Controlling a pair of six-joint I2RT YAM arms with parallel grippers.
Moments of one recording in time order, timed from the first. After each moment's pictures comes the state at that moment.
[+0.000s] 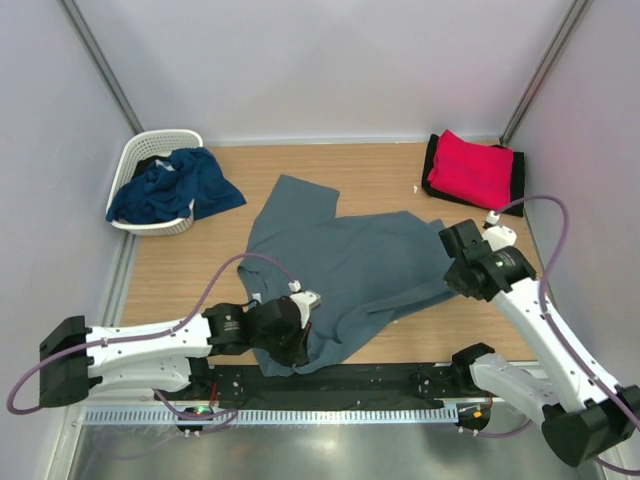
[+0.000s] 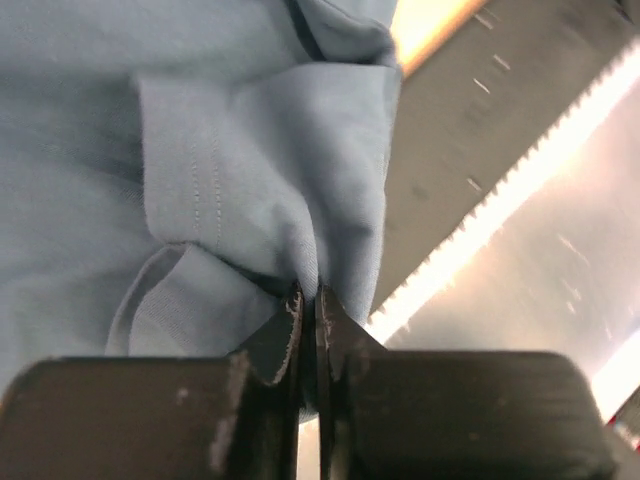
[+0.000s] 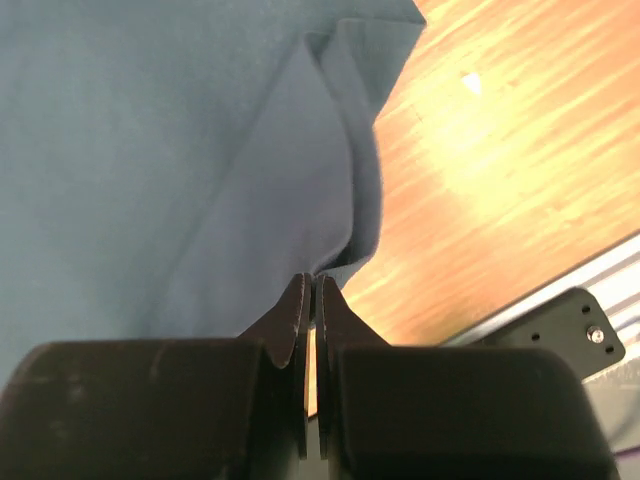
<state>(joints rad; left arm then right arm) -1.20 1.04 0.57 -0.47 0.10 -0.71 0.38 0.96 0.91 -1.14 0.47 0.92</state>
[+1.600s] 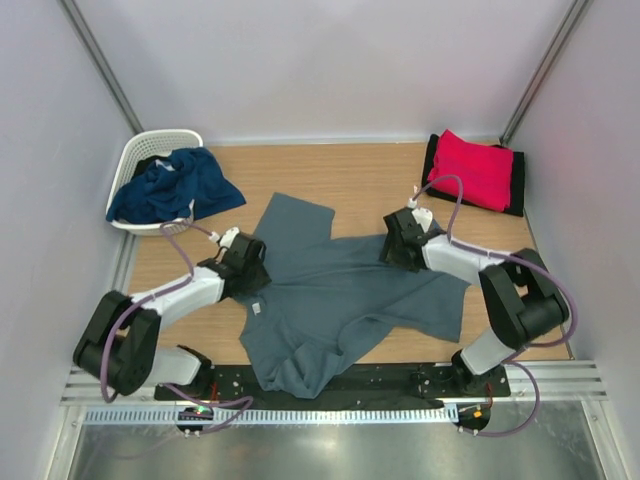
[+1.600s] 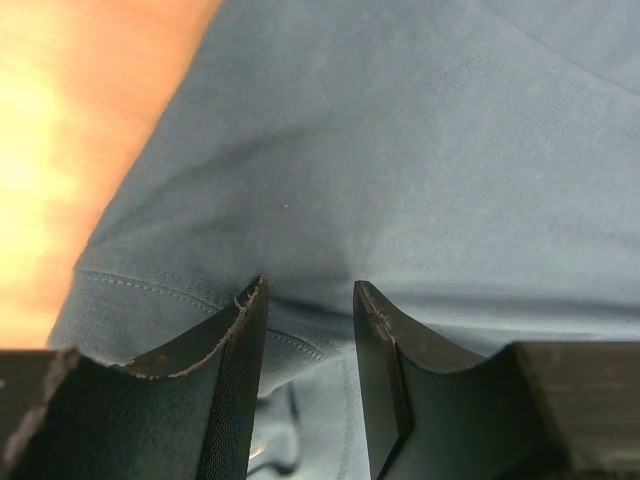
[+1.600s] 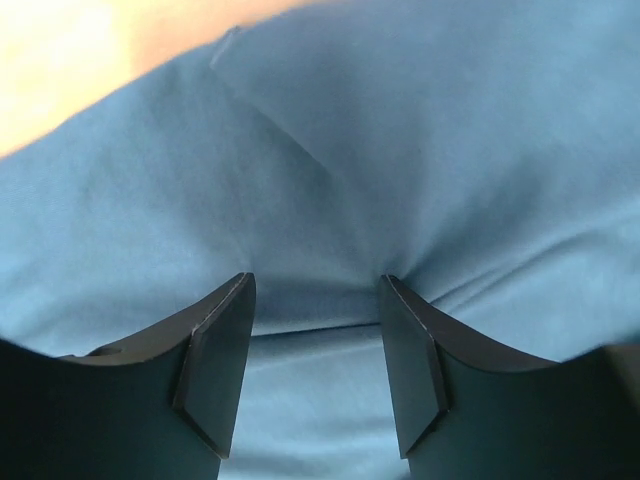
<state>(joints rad) -0.48 1.37 0.63 -0.27 -0.23 -0.89 0.44 1.62 0.87 -0.32 0.28 0.71</state>
